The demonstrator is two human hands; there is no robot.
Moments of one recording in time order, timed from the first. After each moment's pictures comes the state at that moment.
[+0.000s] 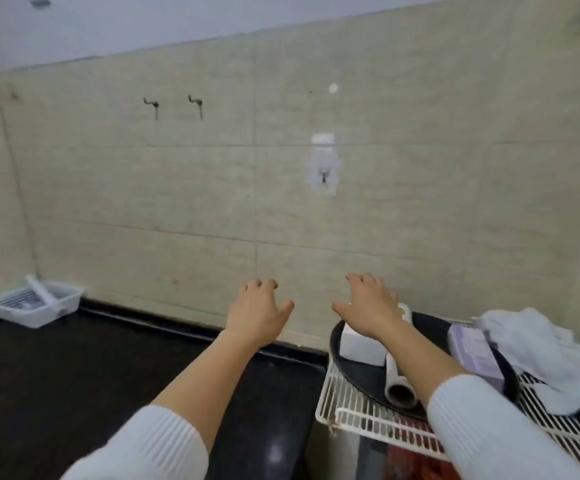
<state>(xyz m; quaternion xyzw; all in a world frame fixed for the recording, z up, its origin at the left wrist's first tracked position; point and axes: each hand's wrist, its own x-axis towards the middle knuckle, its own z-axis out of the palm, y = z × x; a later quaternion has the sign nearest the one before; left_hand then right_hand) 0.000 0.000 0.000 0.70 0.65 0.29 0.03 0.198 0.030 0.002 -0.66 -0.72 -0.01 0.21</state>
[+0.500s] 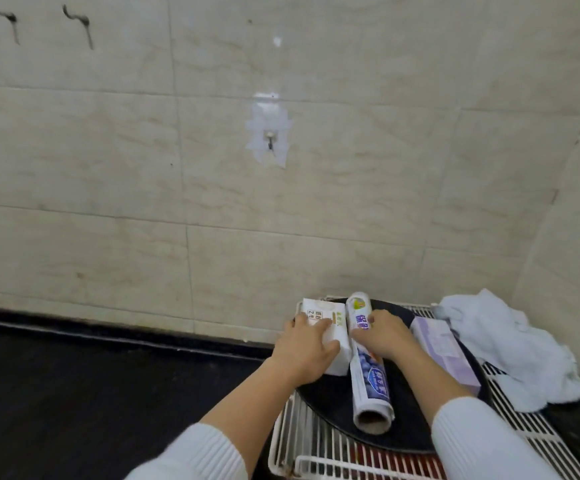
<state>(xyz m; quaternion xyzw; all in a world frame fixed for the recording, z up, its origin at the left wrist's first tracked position) 0.131 0.101 -0.087 0.82 0.54 0.13 0.15 0.305 0.105 -0.079 -0.80 -0.55 0.14 0.19</state>
